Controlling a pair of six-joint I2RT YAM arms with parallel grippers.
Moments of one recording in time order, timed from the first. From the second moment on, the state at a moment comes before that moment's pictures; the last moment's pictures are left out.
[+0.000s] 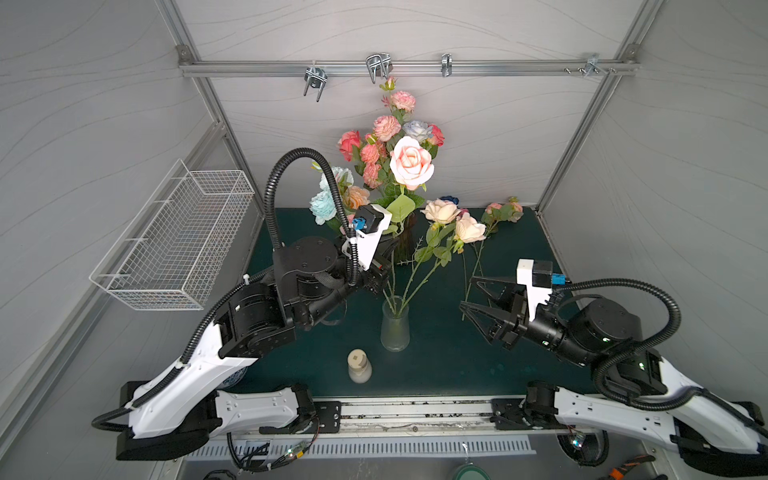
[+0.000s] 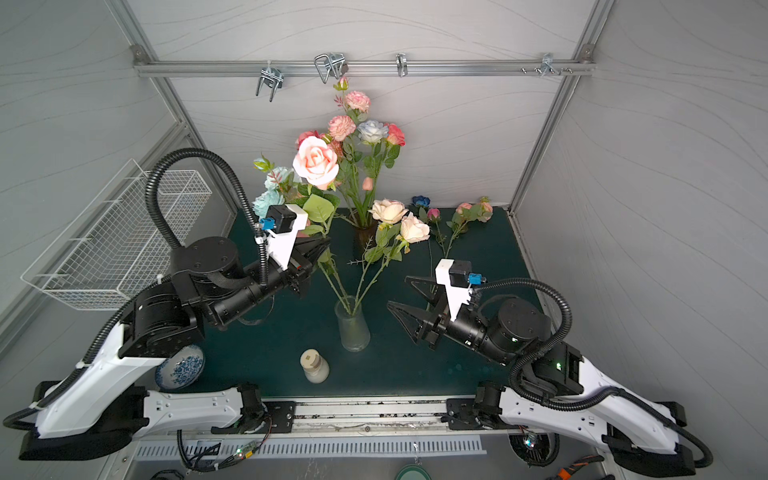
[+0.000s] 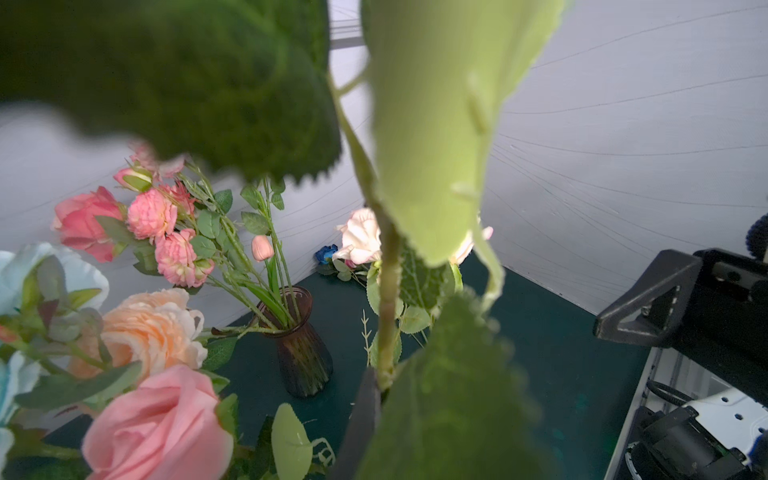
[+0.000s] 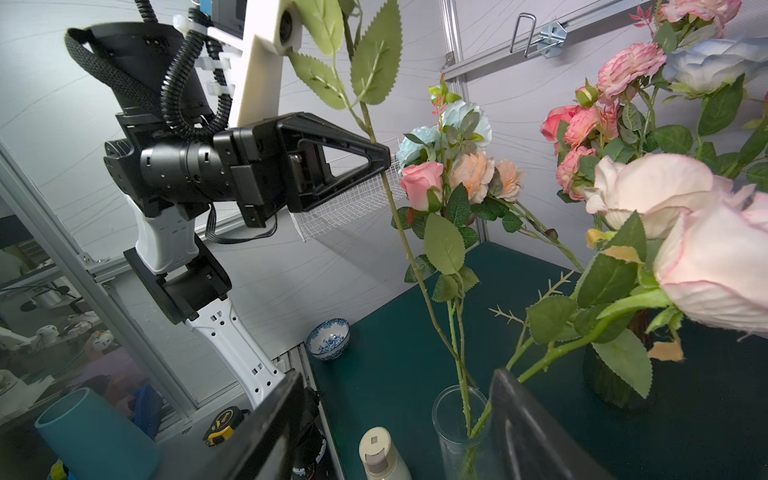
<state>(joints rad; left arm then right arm) -1.07 1.06 1.60 -0.74 -0.38 0.00 1.23 0.62 1.01 -0.31 0.10 0.24</state>
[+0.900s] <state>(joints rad) -1.07 1.19 1.94 -0.86 -0.30 -0.07 1.23 0.62 1.01 -0.34 0.12 0.22</state>
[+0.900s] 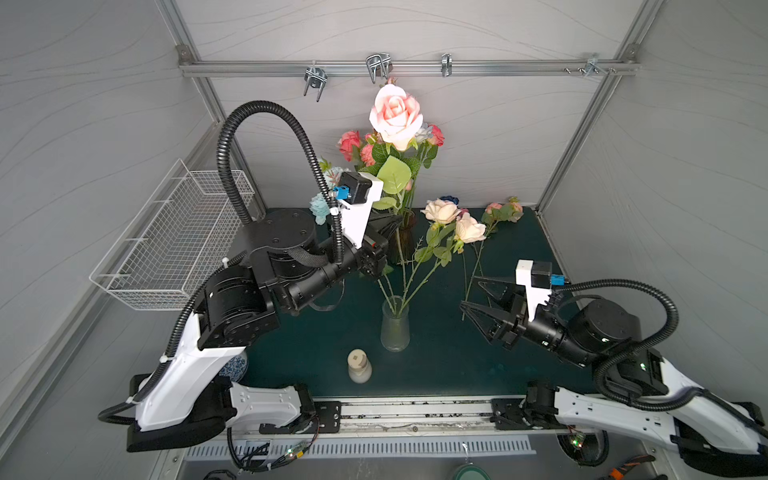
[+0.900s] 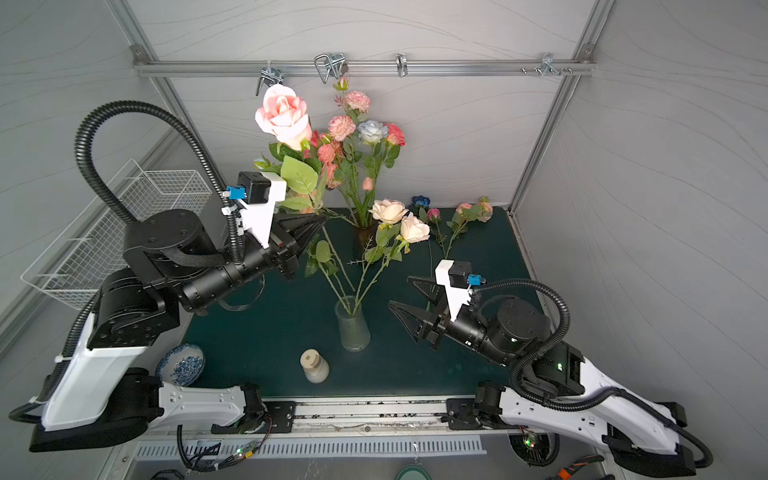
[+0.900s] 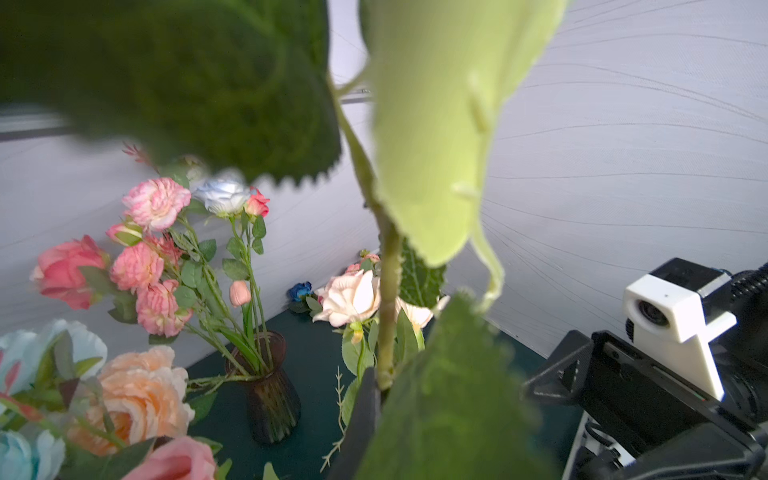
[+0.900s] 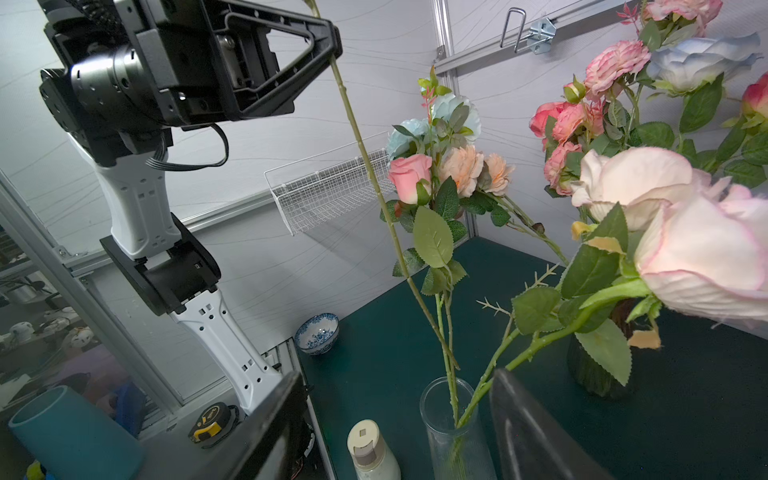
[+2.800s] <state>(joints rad) -1.07 0.74 1.36 -0.55 -0.28 -0.23 1.00 0.59 0.65 -0.51 0.19 0.39</state>
